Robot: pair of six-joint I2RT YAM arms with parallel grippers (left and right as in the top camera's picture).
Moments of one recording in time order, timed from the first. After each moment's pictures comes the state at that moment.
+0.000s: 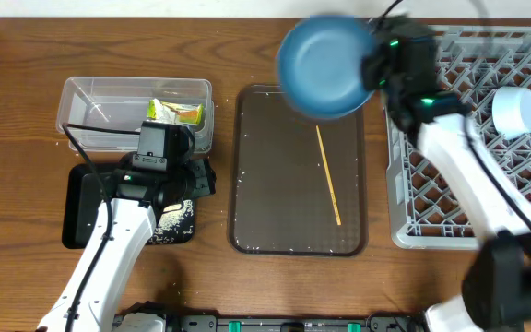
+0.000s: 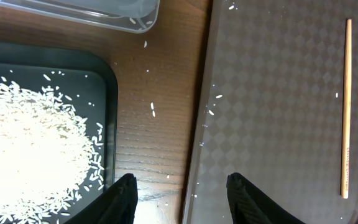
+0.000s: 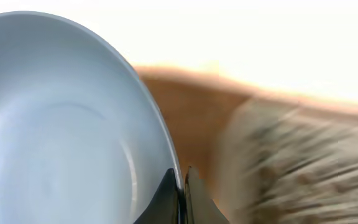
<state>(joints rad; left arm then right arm) -0.15 1.28 0.87 -0.71 0.20 -0.36 0.21 1.68 1.35 -0.15 0.15 -0.05</state>
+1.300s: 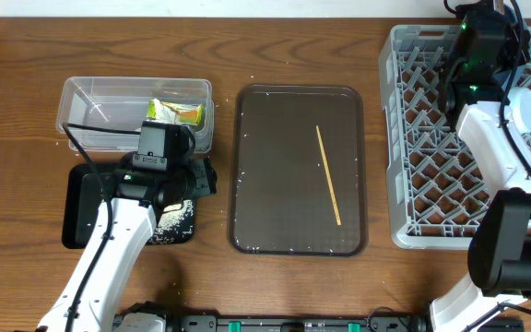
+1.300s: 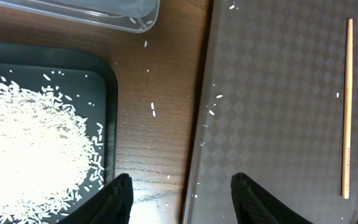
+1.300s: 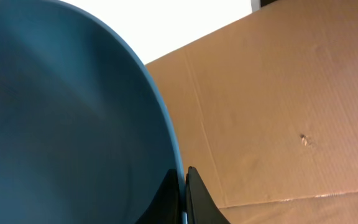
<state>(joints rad) -0.15 1.28 0.87 -0.71 0.20 -0.36 -0.02 1.84 1.38 0.14 0.90 -0.81</state>
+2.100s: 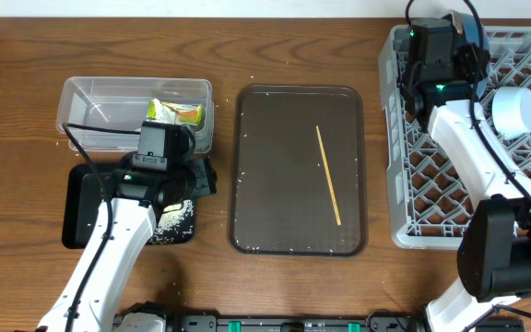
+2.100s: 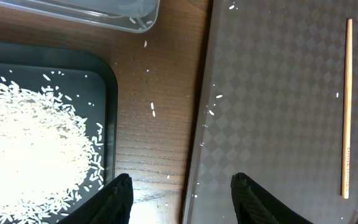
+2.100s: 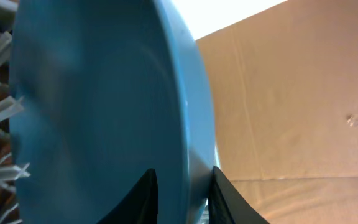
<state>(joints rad) -0.15 1.28 0.87 -0.71 0.20 -0.36 0.12 1.83 1.41 -0.27 0.97 -0.47</state>
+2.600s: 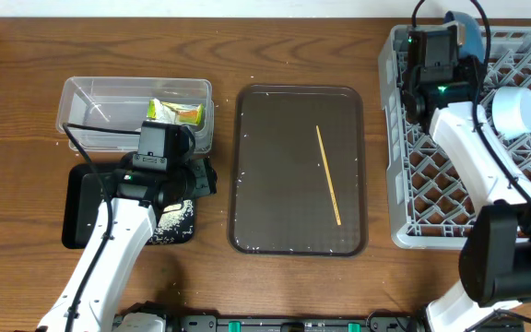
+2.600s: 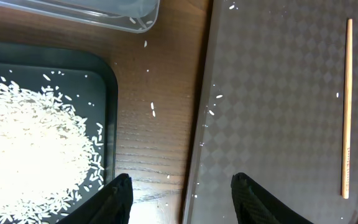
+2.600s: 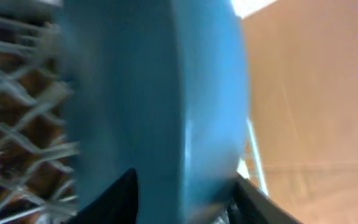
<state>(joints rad) -0.15 1.28 0.87 -0.71 0.20 -0.36 0.13 1.79 1.39 -0.38 0.85 -0.29</state>
